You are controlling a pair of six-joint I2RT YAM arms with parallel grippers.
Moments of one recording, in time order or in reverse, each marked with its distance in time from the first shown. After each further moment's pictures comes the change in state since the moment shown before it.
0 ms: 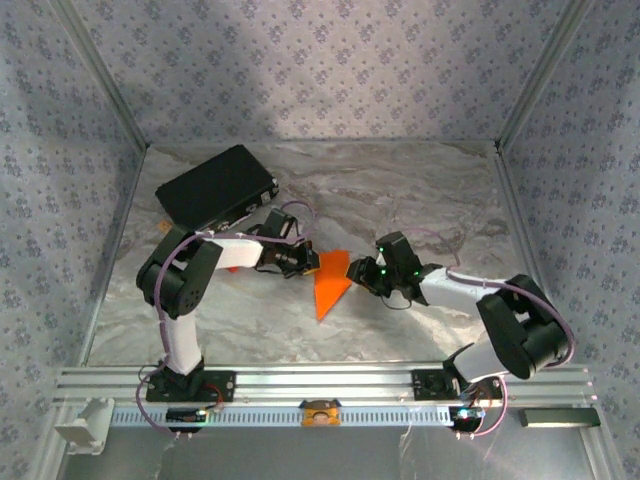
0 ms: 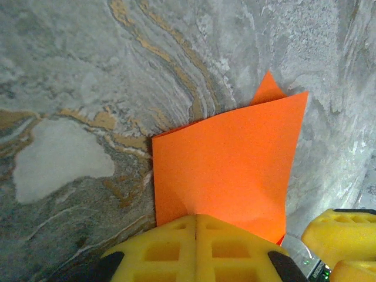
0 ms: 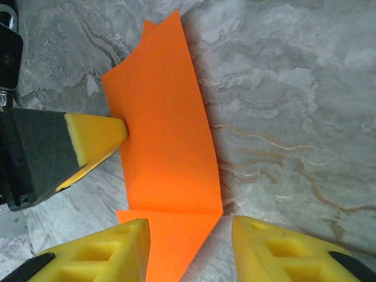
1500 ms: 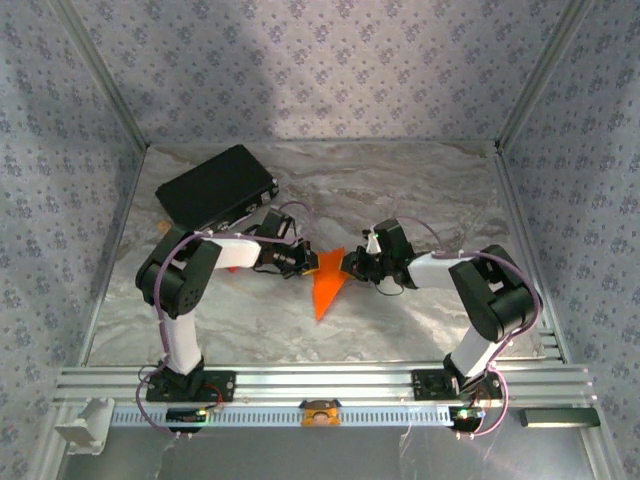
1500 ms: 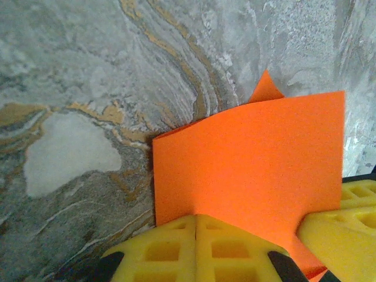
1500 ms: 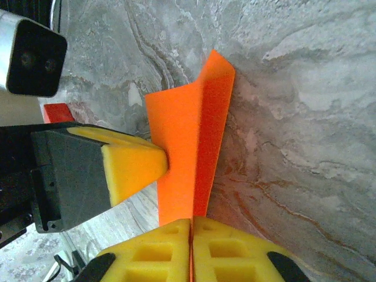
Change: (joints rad) left arm 0.009 -0.002 -0.005 0.003 0.034 -0.001; right arm -0.060 0.219 0.101 0.167 -0.205 -0.108
